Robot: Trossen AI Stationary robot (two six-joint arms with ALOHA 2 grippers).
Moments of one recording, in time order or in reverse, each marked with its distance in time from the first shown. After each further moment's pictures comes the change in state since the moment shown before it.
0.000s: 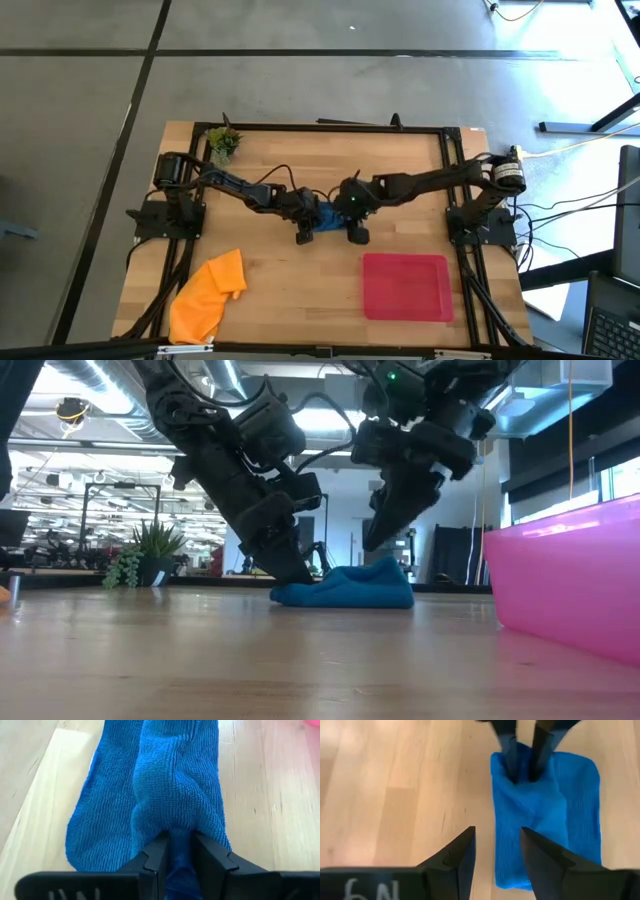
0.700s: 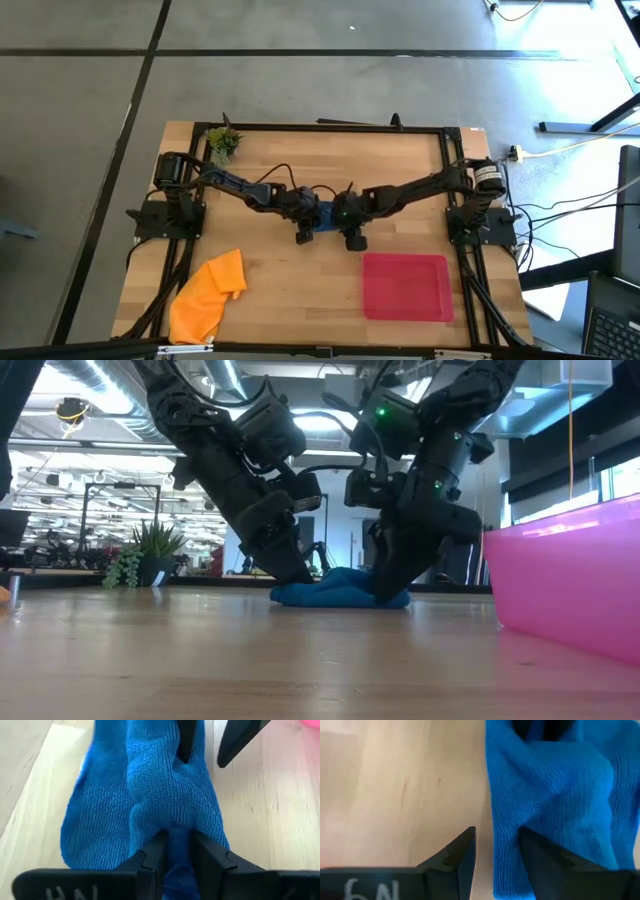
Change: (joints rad) left arm 0.002 0.000 0.000 0.000 0.028 0.001; right arm 0.045 0.161 -0.001 0.018 0.161 -0.089
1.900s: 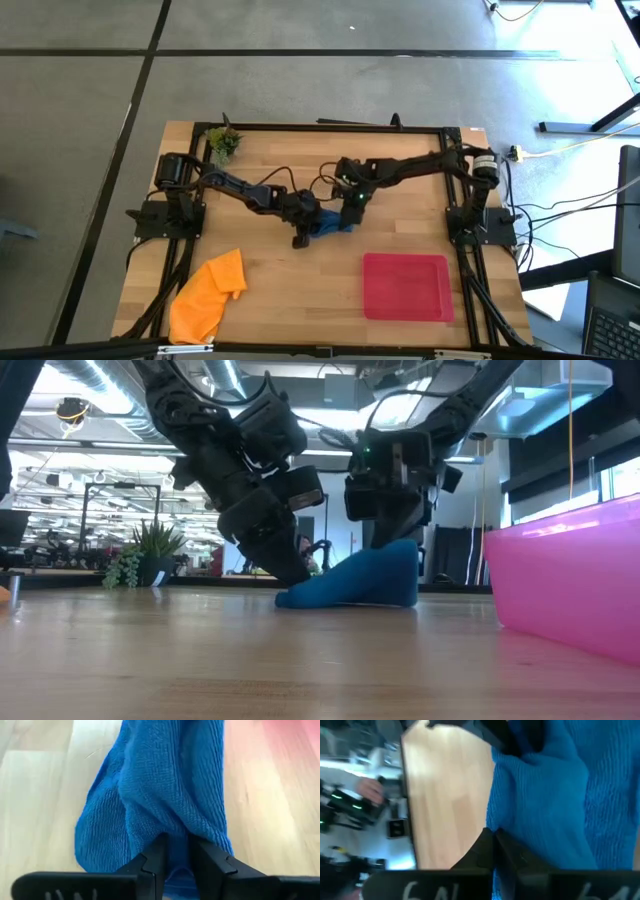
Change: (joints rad) left arm -0.025 0.001 0.000 0.009 0.065 0.139; right arm -0.258 0.005 0.033 -0.010 -0.816 0.486
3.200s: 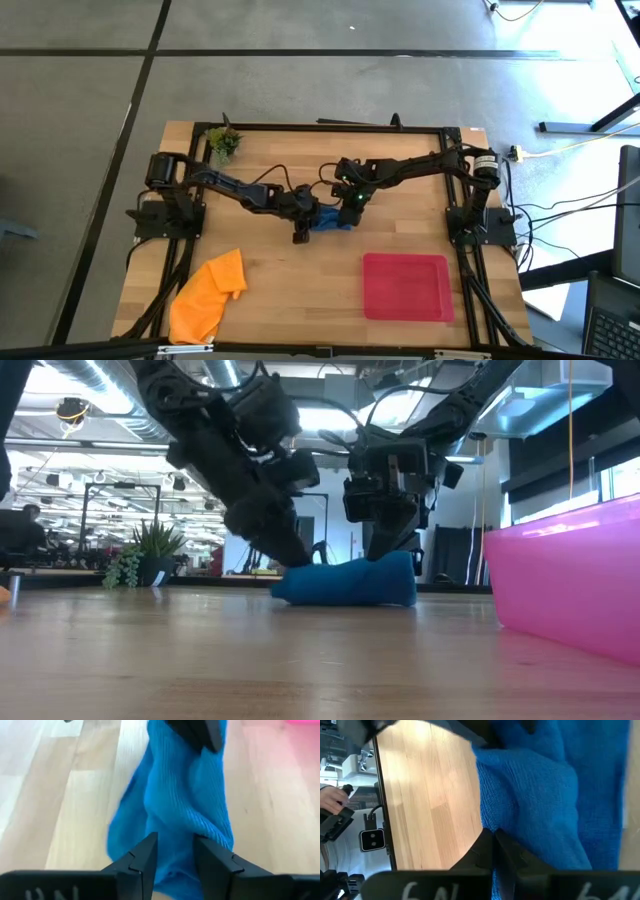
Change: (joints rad) left arm -0.007 -0.086 -0.001 -0.008 -0.162 0.047; right arm 0.012 -0.005 0.002 -0.001 0.141 -0.012
